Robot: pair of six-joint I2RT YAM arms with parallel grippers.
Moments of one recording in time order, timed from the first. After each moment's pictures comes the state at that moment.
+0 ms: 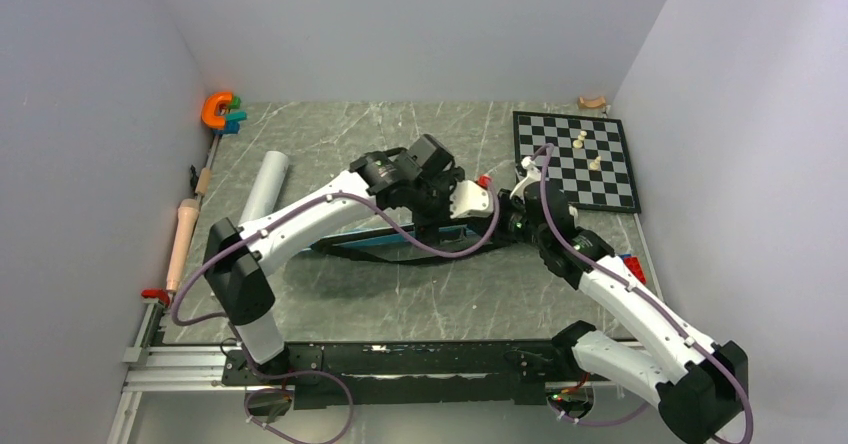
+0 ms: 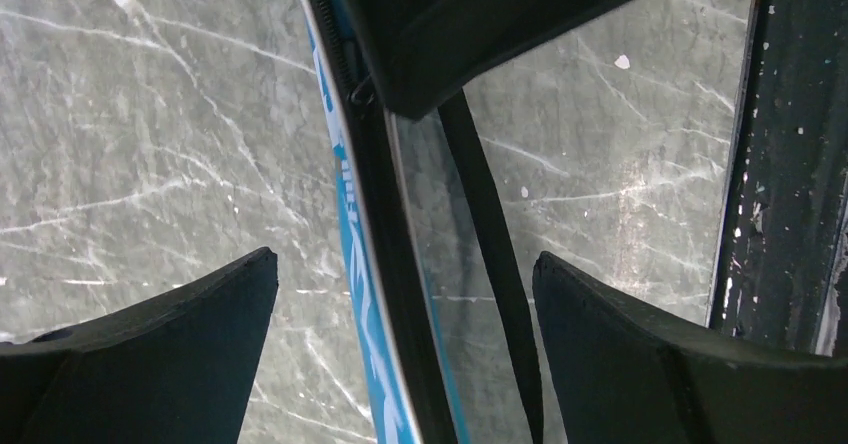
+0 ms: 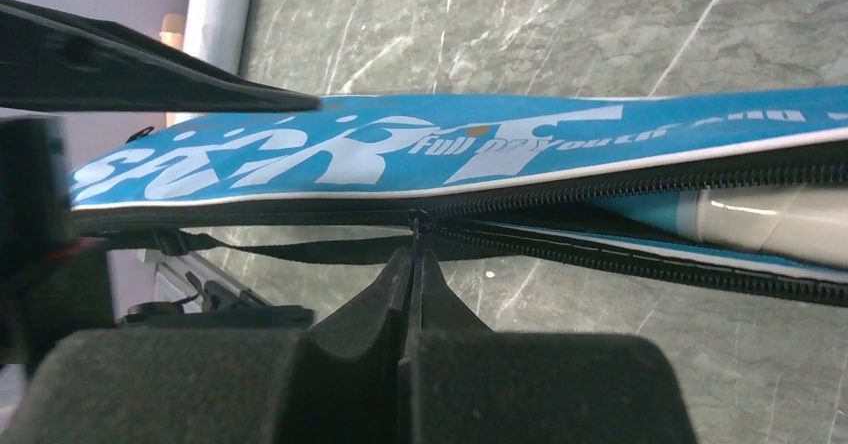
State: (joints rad) left arm -0.89 1.70 1.64 -0.87 0.29 0.63; right arm 0.52 0.94 0.73 -0.31 -0.15 0.72
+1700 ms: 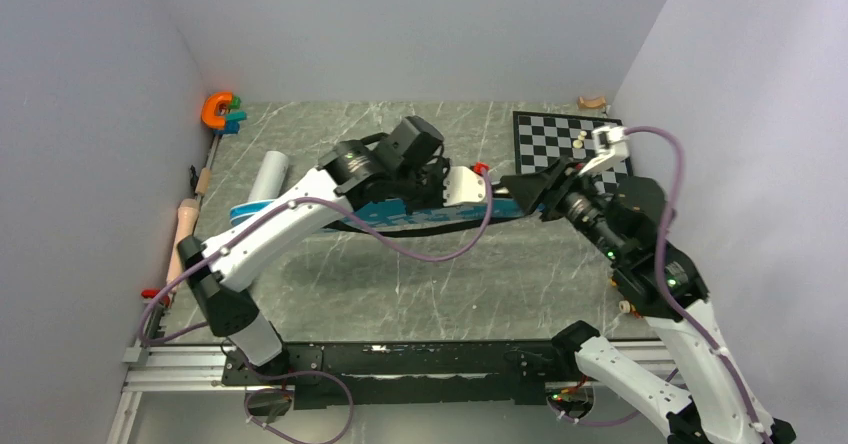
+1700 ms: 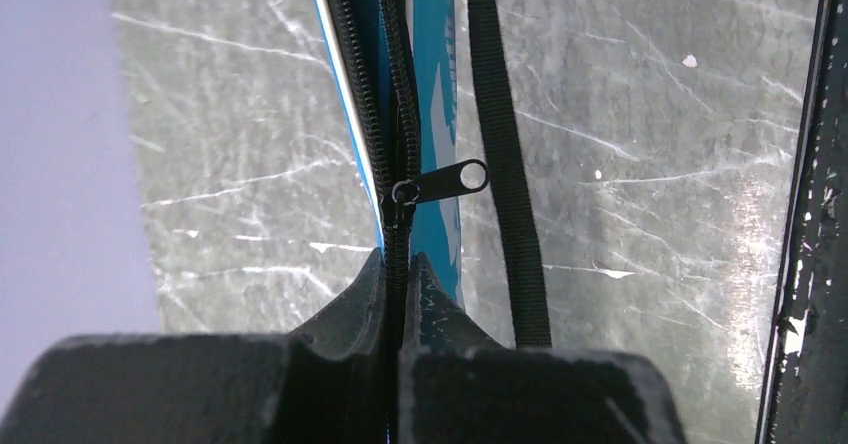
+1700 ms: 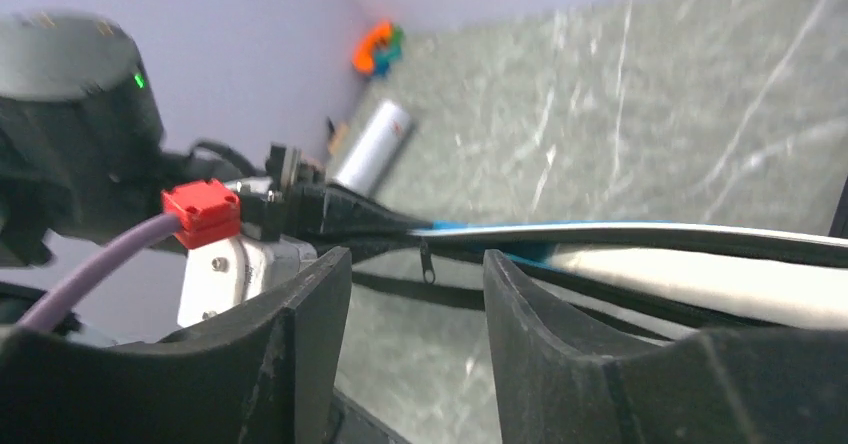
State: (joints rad) left arm -0.94 1.66 1.81 -0.97 0.16 0.72; right arm 0.52 0.72 1.11 -0.54 -0.07 0.60
